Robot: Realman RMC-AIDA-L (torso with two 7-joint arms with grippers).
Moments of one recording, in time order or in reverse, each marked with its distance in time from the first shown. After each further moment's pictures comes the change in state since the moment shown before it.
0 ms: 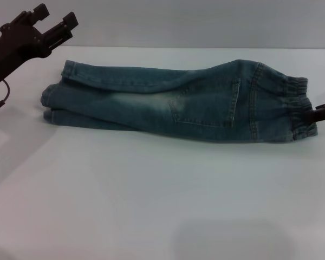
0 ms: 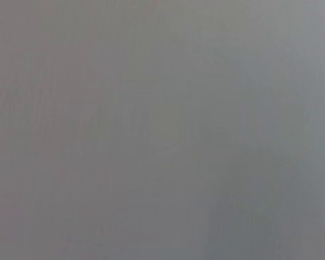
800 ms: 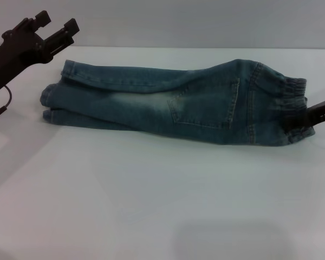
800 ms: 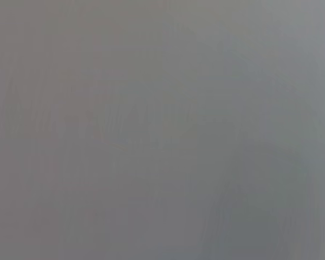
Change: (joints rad) left arm 0.003 0.000 0.000 -0.026 -0.001 0.001 0.003; right arm -0.002 0.070 -0.029 0.023 0.012 0.096 -0.012
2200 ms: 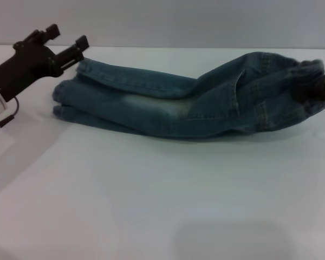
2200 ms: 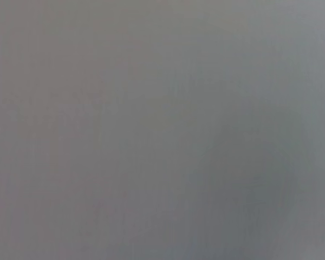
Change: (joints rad) left arm -0.007 0.000 0.043 -0.037 0.011 -0.041 0.088; right arm -0.020 0.003 0.038 -0.391 0.078 -0.390 0.036
